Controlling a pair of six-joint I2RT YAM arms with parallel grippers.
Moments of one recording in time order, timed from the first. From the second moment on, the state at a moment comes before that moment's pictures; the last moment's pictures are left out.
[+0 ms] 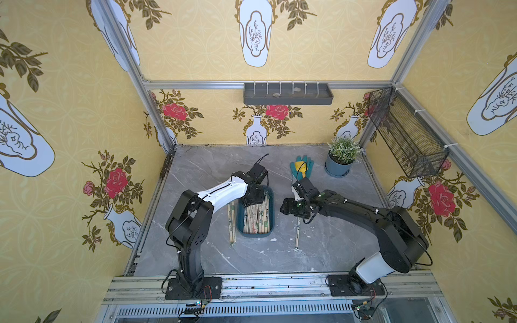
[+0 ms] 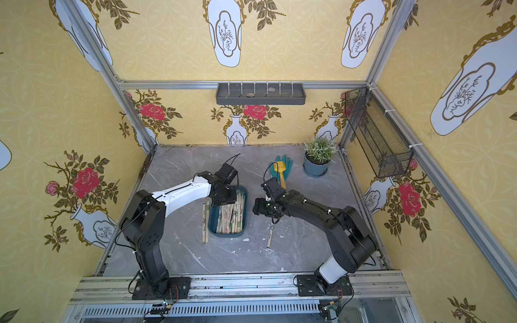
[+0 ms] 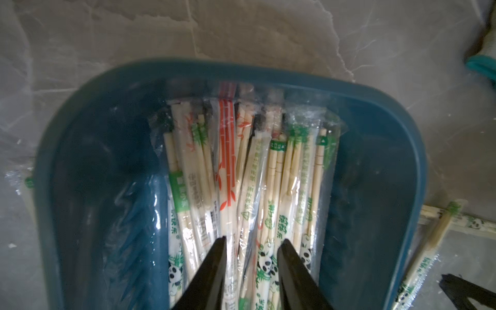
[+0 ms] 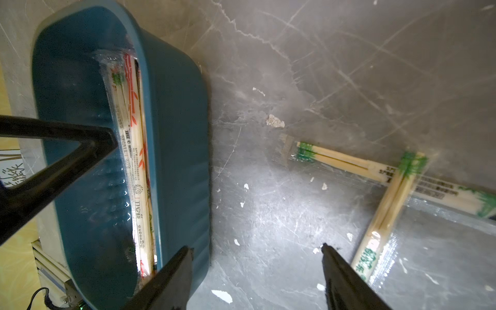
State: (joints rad) left arm -0.65 1.88 1.35 -0.76 -0.02 -0.71; right arm 0.71 1.56 0.93 -0.42 -0.20 0.70
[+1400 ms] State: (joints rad) left arm -0.65 1.84 1.37 -0.81 -0.05 -0.70; right arm 0.70 1.57 0.92 -0.42 -0.20 0.70
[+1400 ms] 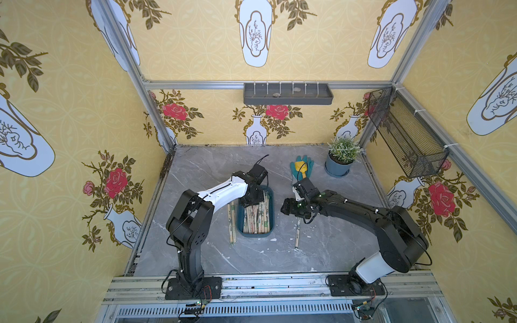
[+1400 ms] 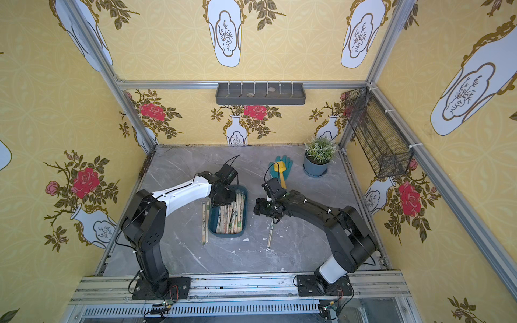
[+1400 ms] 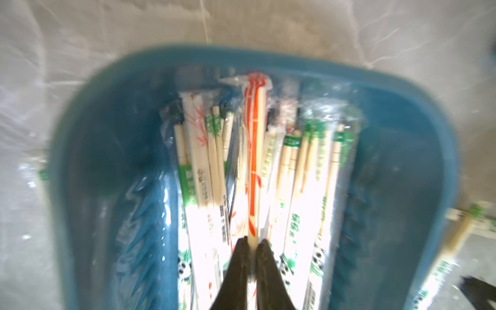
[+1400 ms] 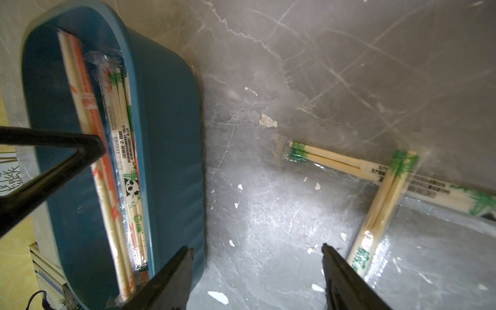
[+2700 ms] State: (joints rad) left arm -0.45 1.66 0.98 -0.73 -0.19 -0.61; right arm 0.67 1.57 0.93 -0.43 -0.19 0.70
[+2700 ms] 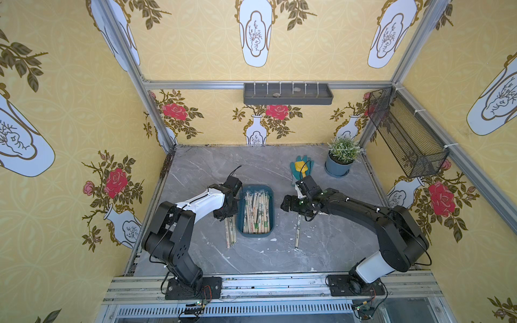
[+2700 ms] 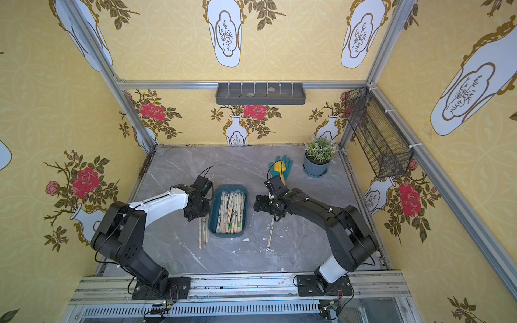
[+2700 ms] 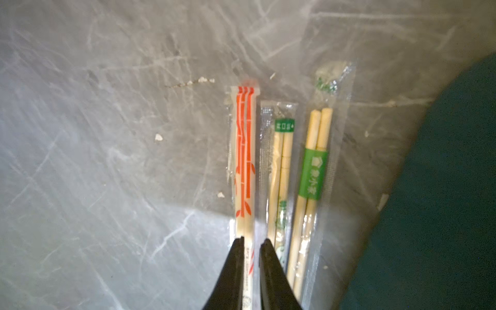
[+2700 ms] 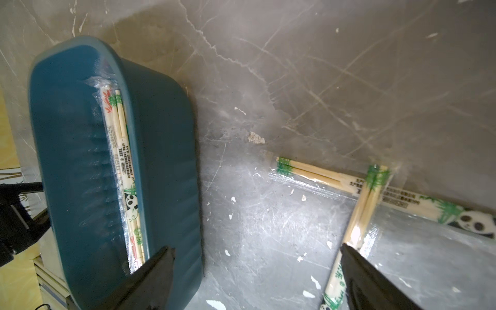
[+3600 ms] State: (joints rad) left arm -0.56 1.63 1.27 -0.82 -0.10 -0.58; right arm 0.65 1.49 0.89 -0.40 -0.20 0.70
